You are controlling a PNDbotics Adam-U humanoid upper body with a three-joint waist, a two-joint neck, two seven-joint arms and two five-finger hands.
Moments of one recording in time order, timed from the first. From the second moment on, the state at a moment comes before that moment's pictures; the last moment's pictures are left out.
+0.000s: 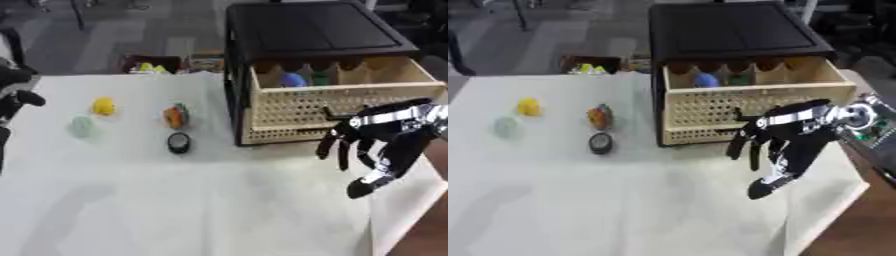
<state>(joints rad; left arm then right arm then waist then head) -0.30 0.17 0.11 -1.98 0.54 -0.08 -0.35 -0.55 -0.92 0.34 -1.71 -0.05 0.27 0.90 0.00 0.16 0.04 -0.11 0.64</state>
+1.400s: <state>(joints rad) -0.29 0.16 0.11 -1.98 0.53 -0.08 -0.37 -0.72 -0.81 0.36 -1.50 0.01 0.25 0.90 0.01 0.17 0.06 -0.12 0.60</state>
